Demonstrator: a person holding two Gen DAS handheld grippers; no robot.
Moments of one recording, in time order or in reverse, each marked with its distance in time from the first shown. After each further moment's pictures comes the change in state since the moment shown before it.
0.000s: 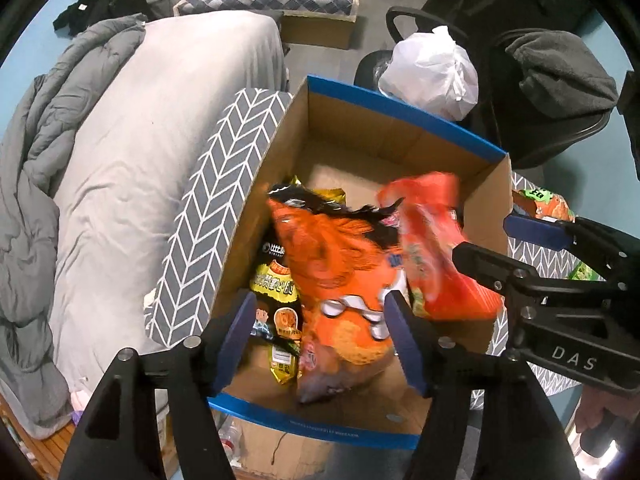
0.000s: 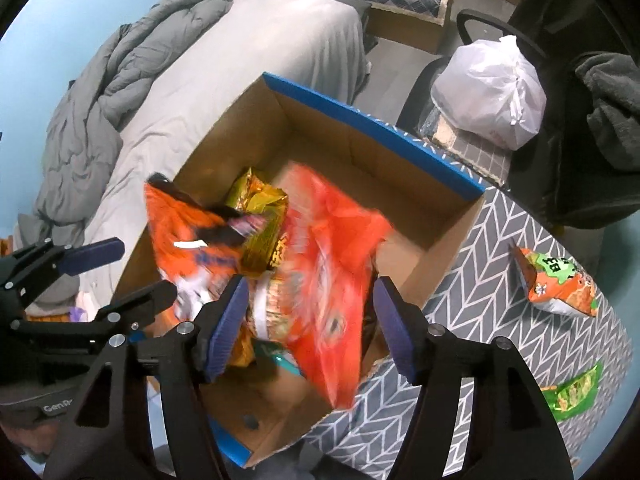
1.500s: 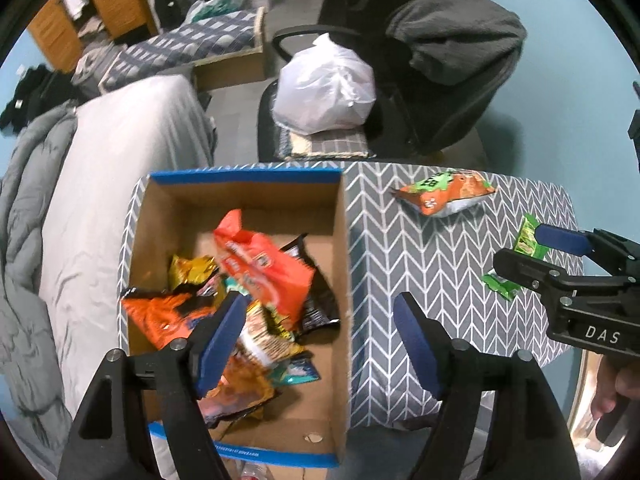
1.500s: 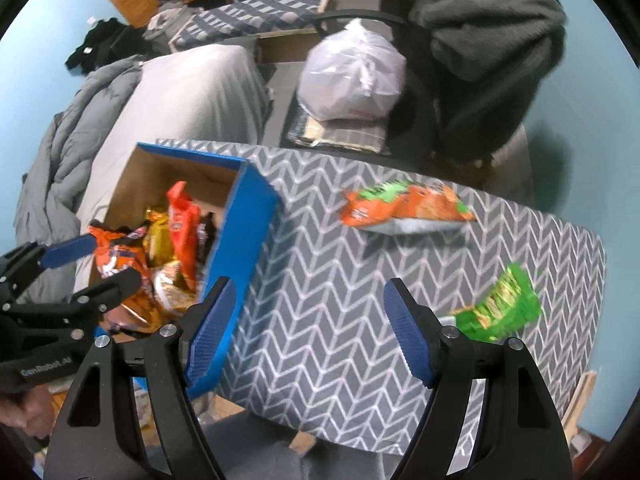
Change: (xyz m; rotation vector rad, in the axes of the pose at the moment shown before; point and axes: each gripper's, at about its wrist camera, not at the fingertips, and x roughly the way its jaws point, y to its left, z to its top) left arm -0.033 -0.146 0.012 0.293 -0.081 -0.061; right arm -0.096 -0.138 -0.080 0.309 -0.117 -0.116
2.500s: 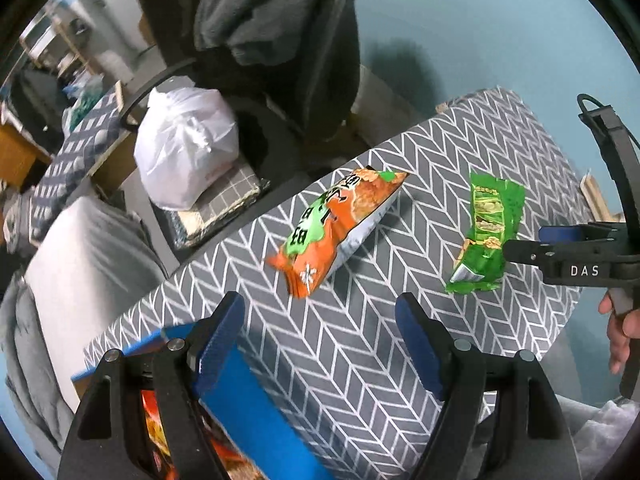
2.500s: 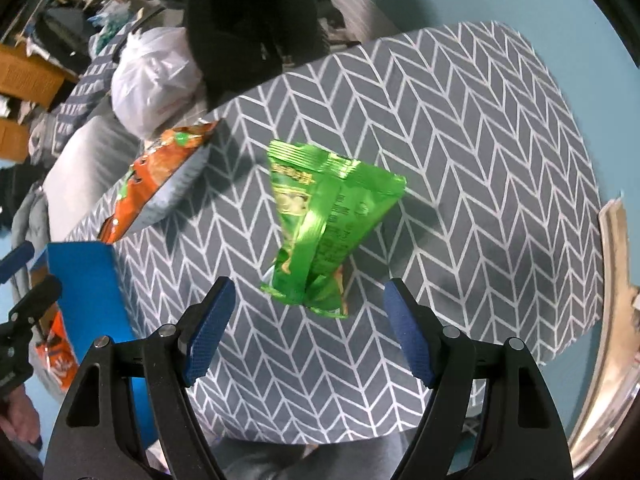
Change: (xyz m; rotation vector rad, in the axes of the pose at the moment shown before) left arm 0.082 -0.157 0.068 0.544 0.036 -0.051; right arm 0.045 -0.203 -0.078 0.612 0.096 -0.055
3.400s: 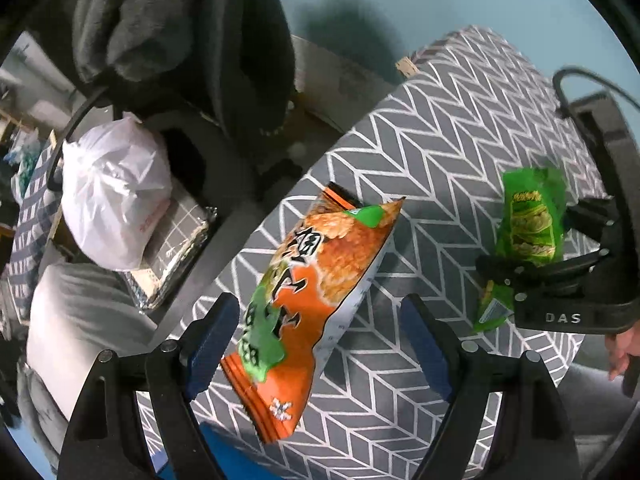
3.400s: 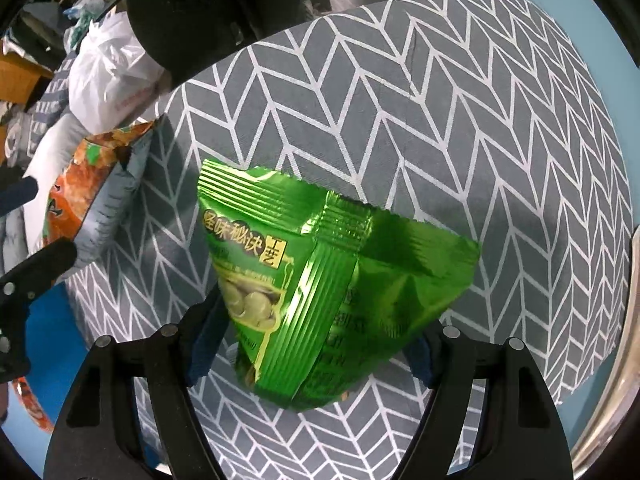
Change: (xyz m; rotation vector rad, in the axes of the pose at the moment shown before) left arm 0.100 -0.032 0.060 0.255 0.091 -0.072; right arm 0.073 0.003 0.037 0.004 0.045 -0.066
